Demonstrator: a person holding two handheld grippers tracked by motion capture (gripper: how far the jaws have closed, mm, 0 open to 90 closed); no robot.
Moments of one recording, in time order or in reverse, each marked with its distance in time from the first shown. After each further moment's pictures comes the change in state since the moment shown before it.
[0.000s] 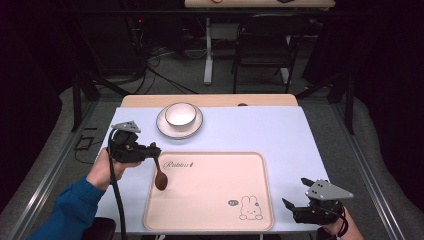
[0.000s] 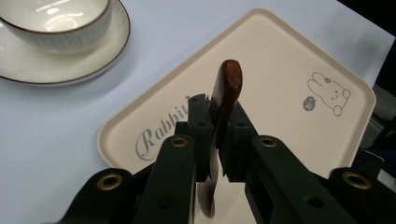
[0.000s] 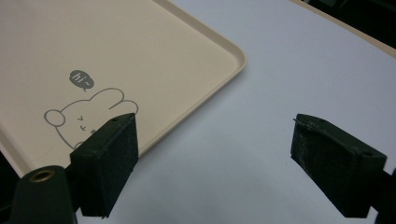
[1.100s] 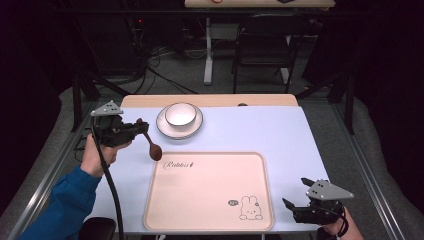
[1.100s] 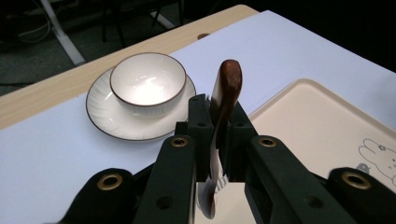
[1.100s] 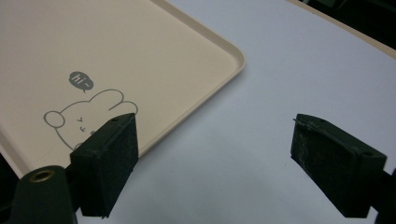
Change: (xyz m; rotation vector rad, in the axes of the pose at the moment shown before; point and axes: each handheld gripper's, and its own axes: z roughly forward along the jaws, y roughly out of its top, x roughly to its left) left arm 0.011 0.020 -0.039 -0.233 0.189 0.022; right arm 0.000 0.000 0.000 -0.005 -0.003 0.007
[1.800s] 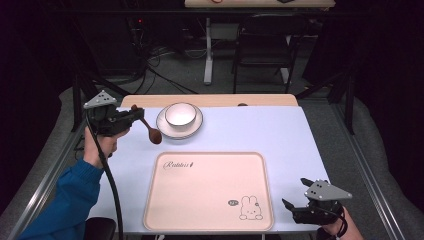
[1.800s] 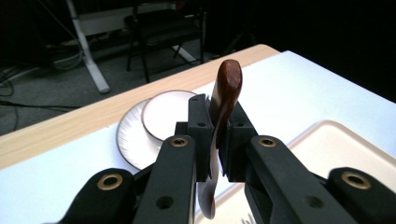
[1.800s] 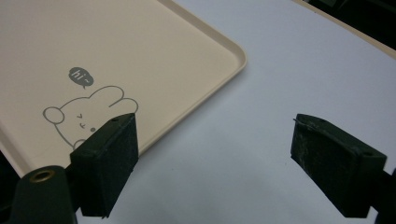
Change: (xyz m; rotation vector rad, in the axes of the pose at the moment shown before) left arm 0.015 0.014 -0.001 -0.140 0.071 -0.030; right arm 0.002 0.001 0.001 0.012 -0.001 -0.015
